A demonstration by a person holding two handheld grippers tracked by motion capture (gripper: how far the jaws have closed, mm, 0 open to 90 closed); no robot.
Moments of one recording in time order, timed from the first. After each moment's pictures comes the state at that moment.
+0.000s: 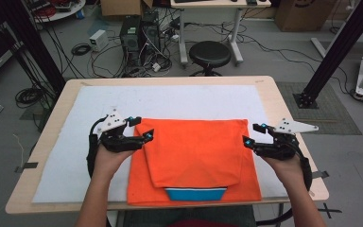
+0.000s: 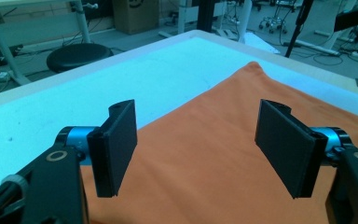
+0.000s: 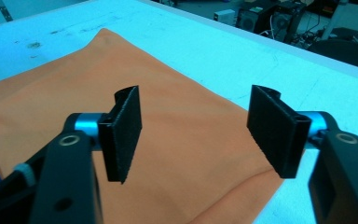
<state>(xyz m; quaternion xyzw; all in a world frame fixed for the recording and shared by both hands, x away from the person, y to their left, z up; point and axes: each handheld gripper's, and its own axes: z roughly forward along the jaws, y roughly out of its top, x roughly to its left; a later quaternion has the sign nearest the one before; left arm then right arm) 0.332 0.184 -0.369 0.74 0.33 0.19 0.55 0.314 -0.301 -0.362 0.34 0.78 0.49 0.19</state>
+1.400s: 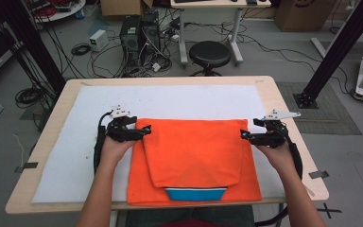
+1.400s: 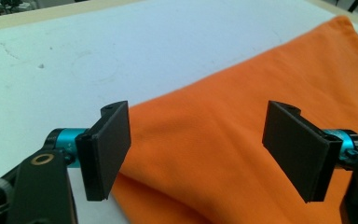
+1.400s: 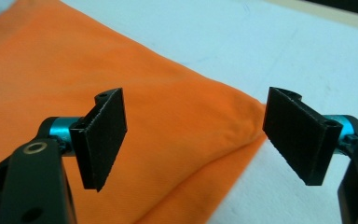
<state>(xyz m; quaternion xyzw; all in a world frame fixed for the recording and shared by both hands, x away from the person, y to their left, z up) 0.399 0.193 -0.416 0.76 0.43 0.17 0.46 0.377 -0.309 -0.399 0.40 0.79 0.42 0.18</state>
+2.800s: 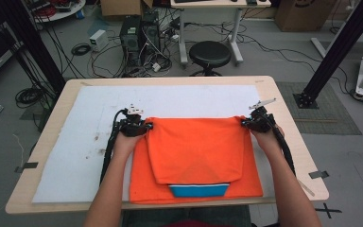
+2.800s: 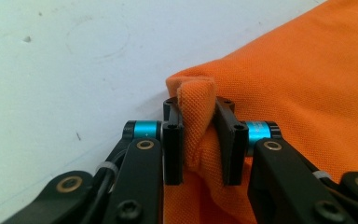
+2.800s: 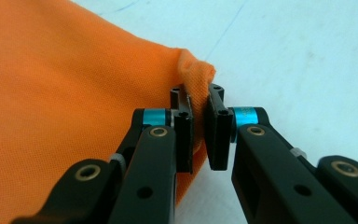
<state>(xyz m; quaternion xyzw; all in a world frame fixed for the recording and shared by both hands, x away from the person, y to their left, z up) 0.434 0.170 -0.446 0.79 0.42 0.19 0.40 0.451 -0.299 -0.428 0.44 0.83 0.29 0.19</state>
